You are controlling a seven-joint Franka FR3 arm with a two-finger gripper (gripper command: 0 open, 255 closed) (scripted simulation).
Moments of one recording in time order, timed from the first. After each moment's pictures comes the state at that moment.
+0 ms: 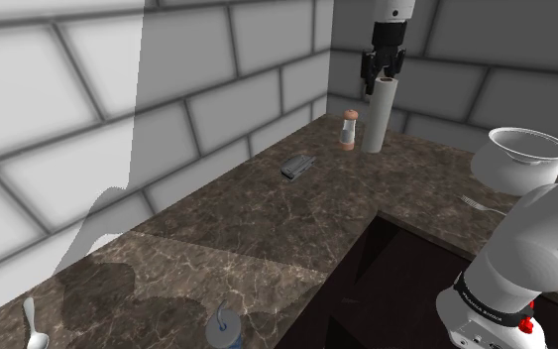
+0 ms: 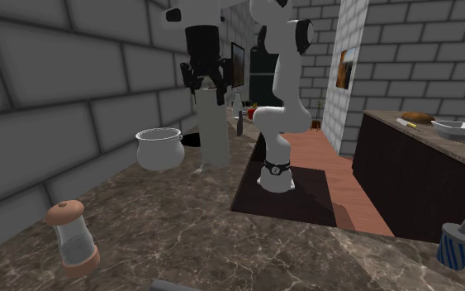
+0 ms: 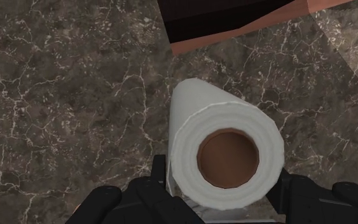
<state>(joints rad) -0.12 -0.29 -0.20 -1.88 -0.01 1.55 -0.10</state>
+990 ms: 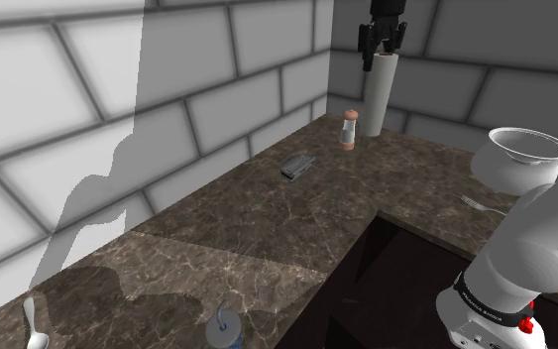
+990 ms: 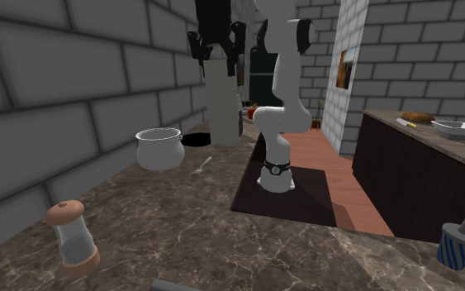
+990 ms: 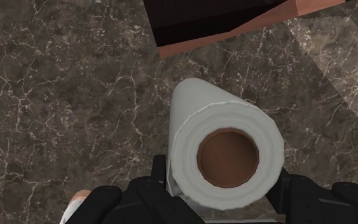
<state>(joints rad) -0.09 -0.25 -0.17 -1.67 0.01 1.38 -0.05</state>
